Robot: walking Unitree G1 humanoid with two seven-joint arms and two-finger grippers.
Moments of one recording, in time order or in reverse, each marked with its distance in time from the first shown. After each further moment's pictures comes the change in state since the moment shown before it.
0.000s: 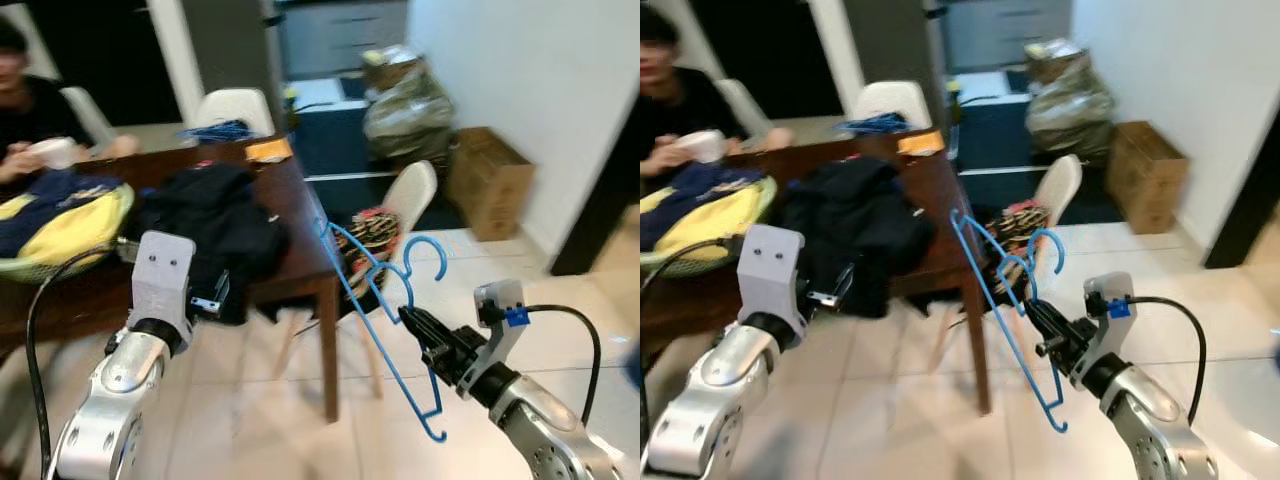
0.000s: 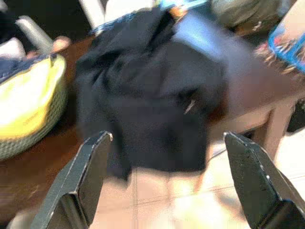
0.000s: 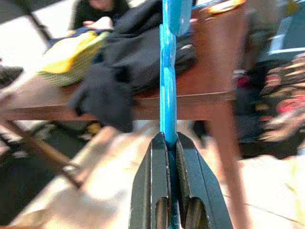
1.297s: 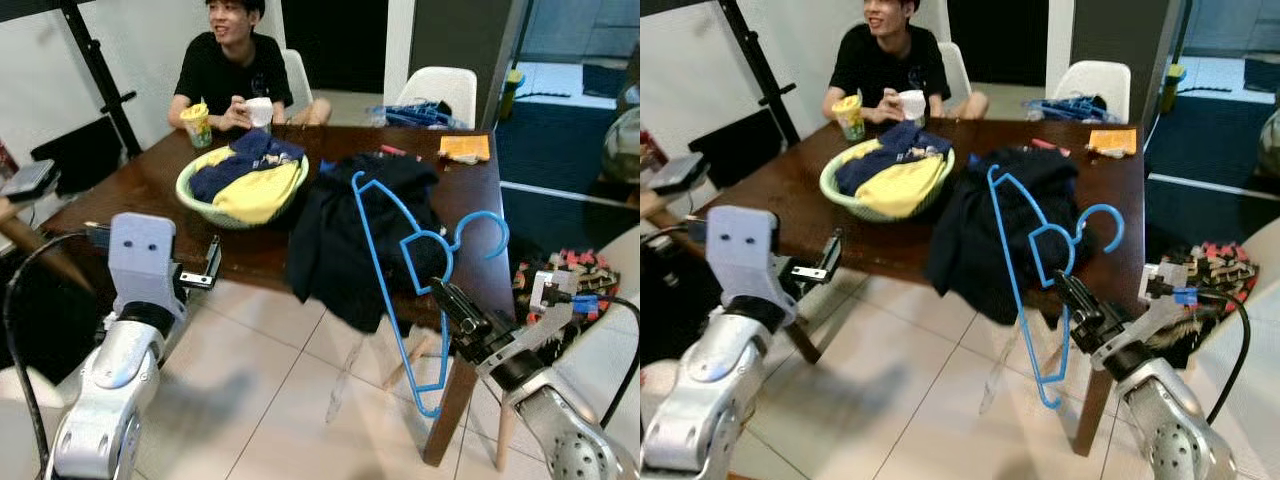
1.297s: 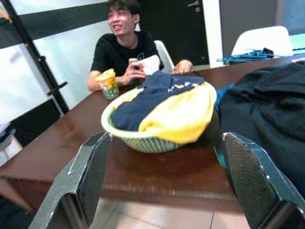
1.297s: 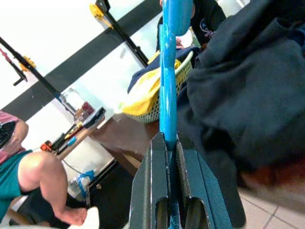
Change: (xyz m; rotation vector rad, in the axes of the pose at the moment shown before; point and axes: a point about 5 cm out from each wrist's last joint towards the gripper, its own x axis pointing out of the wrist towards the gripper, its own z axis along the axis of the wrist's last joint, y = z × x) left arm 0.013 0.005 0.050 -0.033 -0.270 0.047; right arm -0.009 -0.023 0.018 0.291 -0.225 -0.054
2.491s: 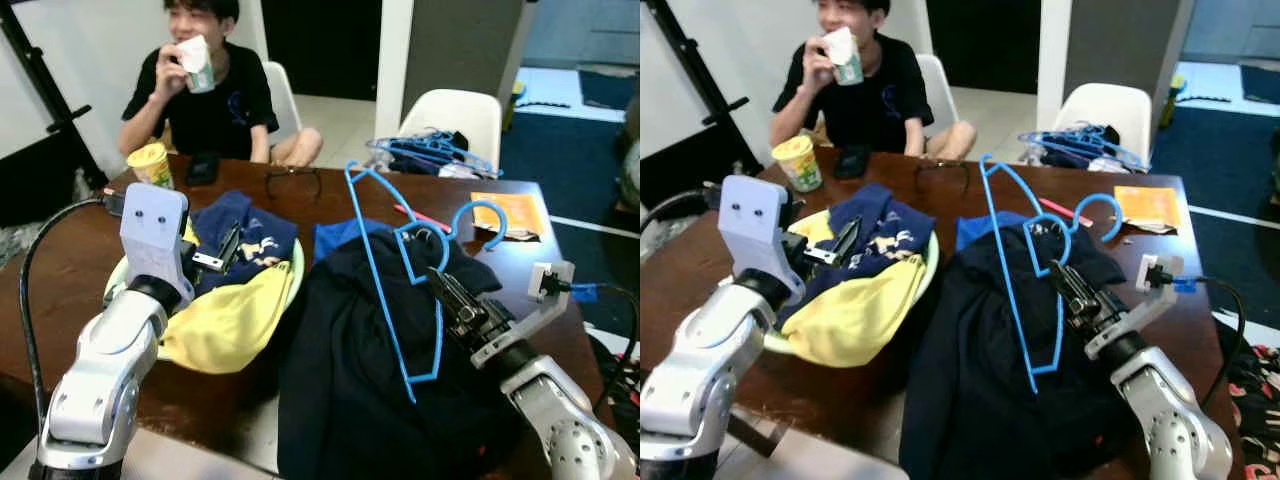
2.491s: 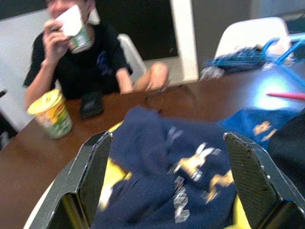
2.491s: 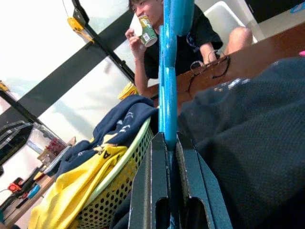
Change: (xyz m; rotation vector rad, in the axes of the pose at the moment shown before) left arm 0.018 -0.001 0.001 -0.015 0.063 -0.155; right arm 0.007 0.001 0.004 0.042 -0.007 0.008
